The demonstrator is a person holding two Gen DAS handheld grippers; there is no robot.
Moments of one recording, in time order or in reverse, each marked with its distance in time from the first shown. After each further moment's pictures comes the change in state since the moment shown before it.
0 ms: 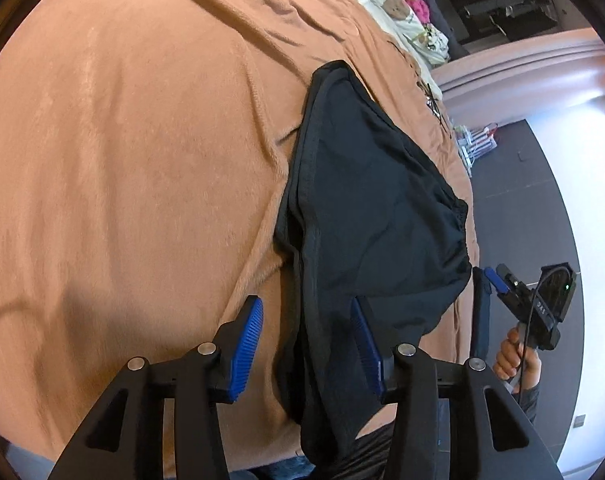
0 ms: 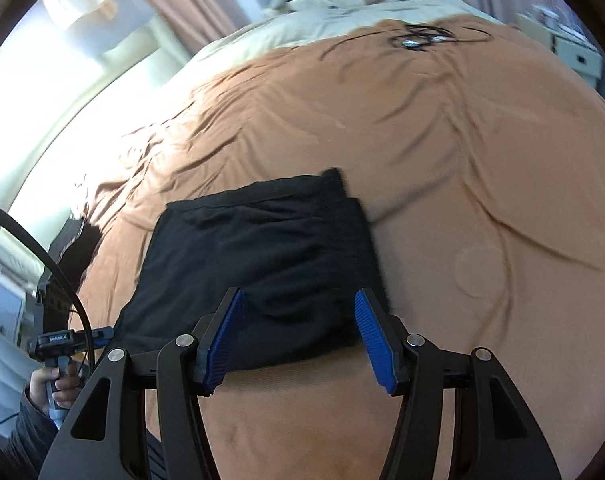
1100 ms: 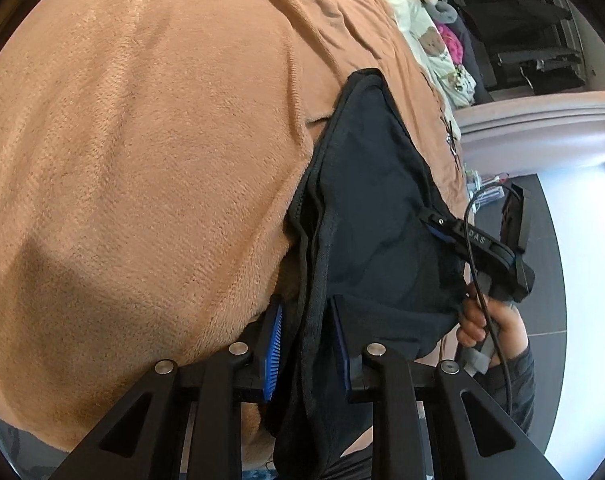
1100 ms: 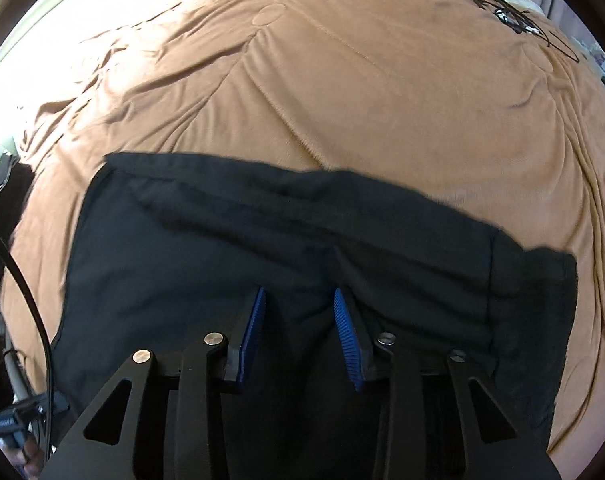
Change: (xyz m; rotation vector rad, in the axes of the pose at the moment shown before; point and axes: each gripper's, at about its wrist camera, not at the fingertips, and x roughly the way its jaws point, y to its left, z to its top) left arm 0.007 0.003 -0.023 -0.200 -0.079 -0.016; right arm 0.224 0.076 0.092 -0.139 0.282 -0.202
